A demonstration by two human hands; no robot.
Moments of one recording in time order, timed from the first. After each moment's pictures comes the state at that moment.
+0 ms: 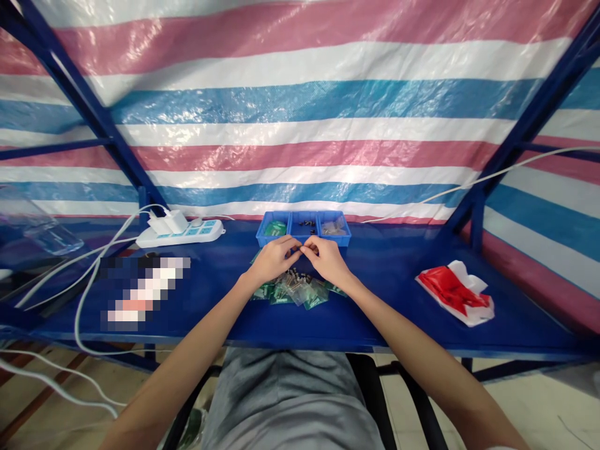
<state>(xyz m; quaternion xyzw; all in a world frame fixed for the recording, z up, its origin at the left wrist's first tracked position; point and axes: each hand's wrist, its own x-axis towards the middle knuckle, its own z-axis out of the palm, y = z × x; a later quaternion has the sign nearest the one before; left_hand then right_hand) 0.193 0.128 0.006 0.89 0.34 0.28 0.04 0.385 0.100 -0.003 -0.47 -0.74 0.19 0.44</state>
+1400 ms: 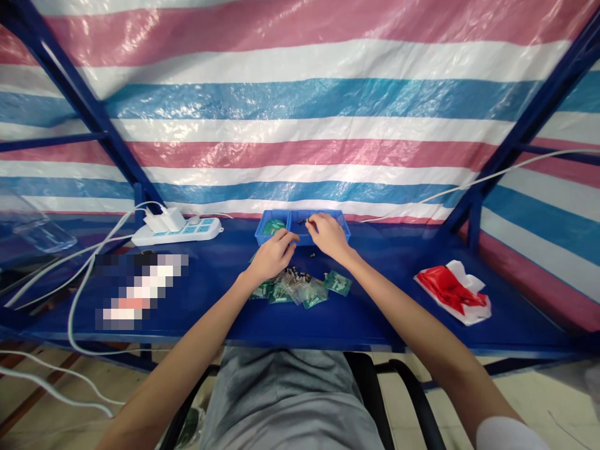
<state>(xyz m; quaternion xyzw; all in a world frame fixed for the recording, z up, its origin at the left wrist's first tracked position) 0.193 0.131 0.001 0.88 0.38 0.30 0.02 0.401 0.158 0.015 -0.52 -0.77 0.01 0.37</state>
